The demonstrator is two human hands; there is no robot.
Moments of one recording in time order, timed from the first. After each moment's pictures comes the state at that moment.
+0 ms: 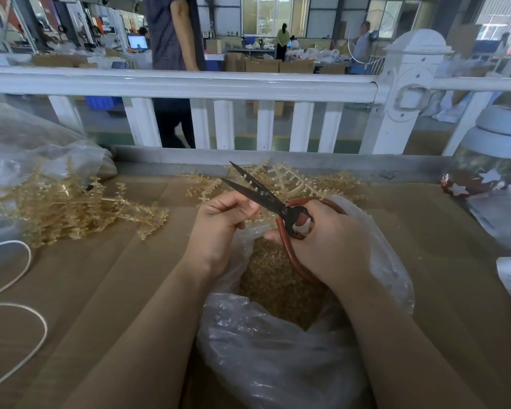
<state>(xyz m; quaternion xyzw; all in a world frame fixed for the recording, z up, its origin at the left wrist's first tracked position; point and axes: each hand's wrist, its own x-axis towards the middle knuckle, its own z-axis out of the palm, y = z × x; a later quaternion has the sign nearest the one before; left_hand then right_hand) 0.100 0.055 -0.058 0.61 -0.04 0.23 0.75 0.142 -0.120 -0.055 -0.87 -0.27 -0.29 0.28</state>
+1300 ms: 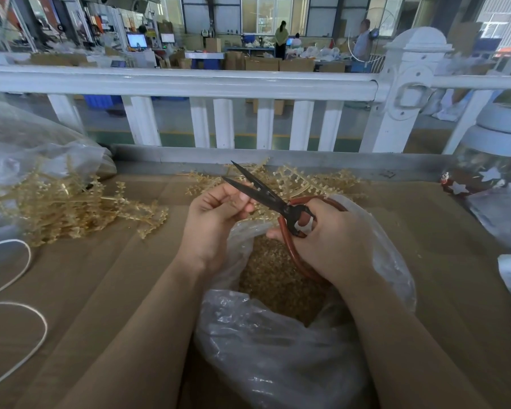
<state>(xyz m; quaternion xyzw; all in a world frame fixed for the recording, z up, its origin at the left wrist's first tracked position) 0.098 0.061 -0.055 0.55 -0.07 0.23 0.80 0.147 -0.123 -0.056 -0.87 -0.28 -0.31 0.27</state>
